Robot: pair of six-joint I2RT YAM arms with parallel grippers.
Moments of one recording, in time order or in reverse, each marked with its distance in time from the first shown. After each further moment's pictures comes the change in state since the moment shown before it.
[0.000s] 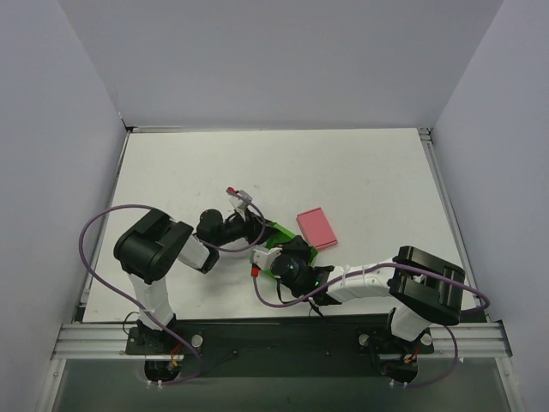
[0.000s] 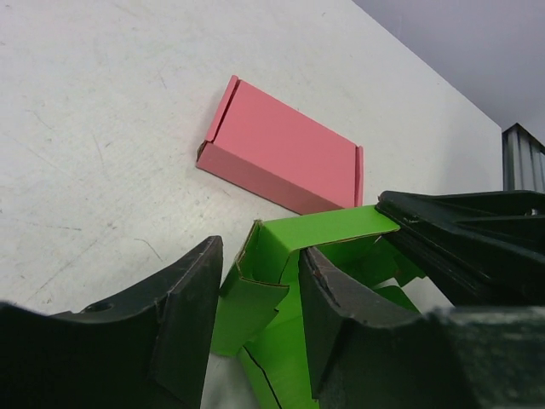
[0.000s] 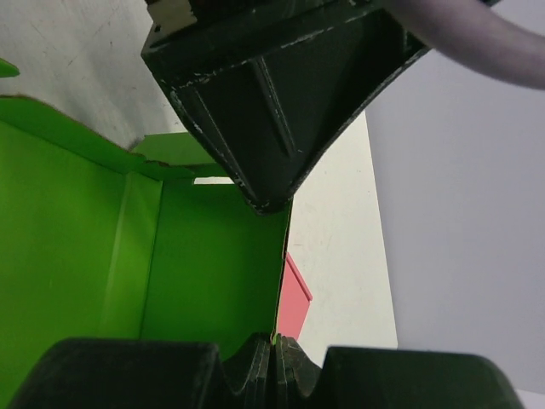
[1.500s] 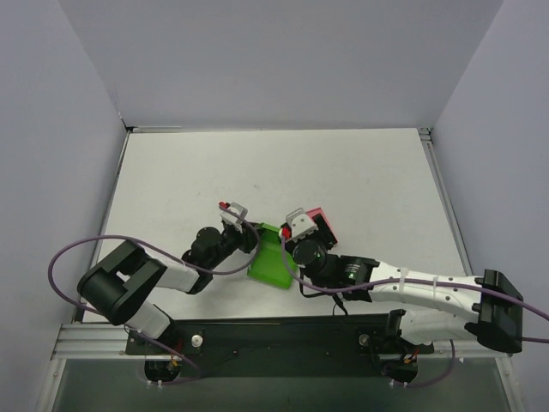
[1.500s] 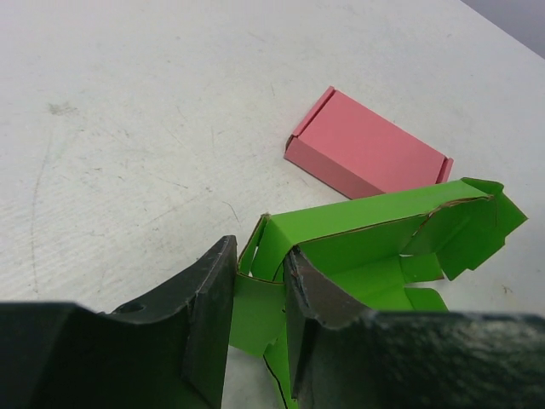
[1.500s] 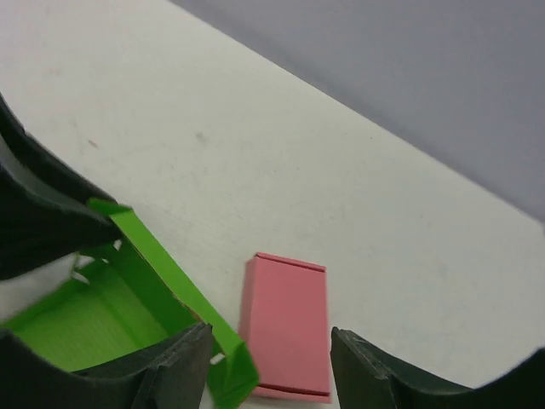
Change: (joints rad) left arm -0.148 -0.331 -0.204 -0.161 -0.499 0.201; right arm -0.001 -0.395 0.097 -0.389 0.031 0.639
